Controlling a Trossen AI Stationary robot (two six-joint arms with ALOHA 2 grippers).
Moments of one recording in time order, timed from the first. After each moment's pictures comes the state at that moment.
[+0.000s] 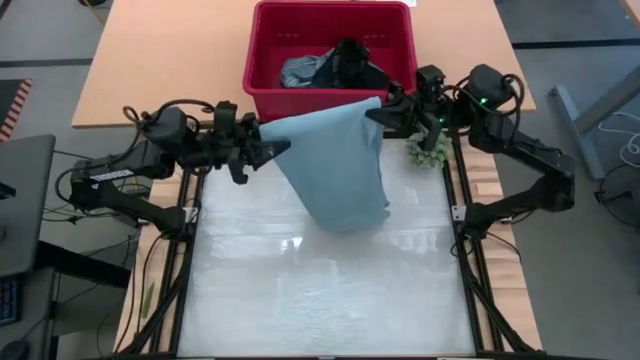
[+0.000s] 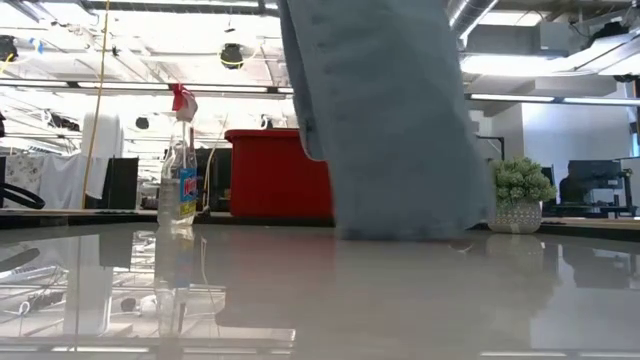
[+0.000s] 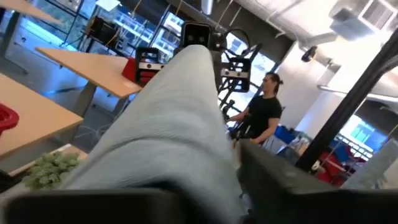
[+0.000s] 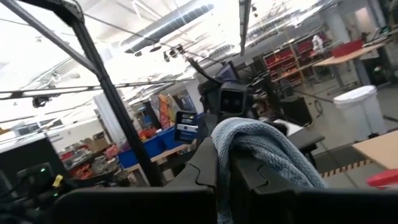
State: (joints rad) left arm 0.07 1.18 1.49 -0.10 -0.05 -0.53; right arm -0.36 1.25 1.59 0.00 -0.50 0.59
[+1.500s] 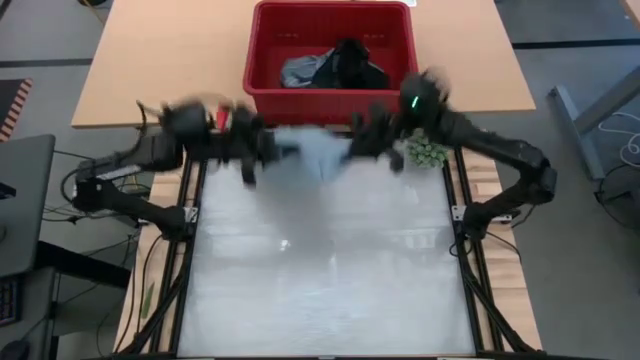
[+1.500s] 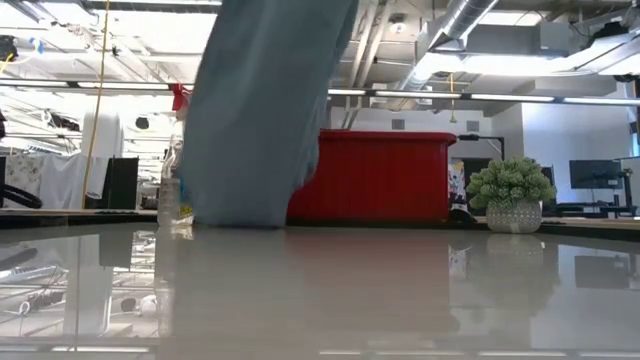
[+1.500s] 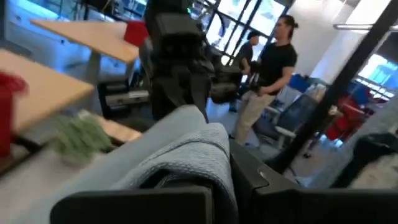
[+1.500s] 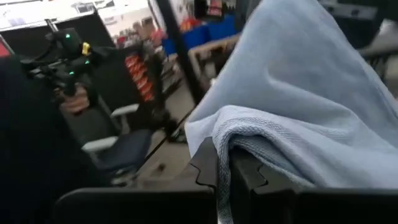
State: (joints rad) left arm 0.08 1.16 1.39 -0.18 0.05 -0.41; right arm -0.36 1.40 1.45 -0.11 -0.92 0.24
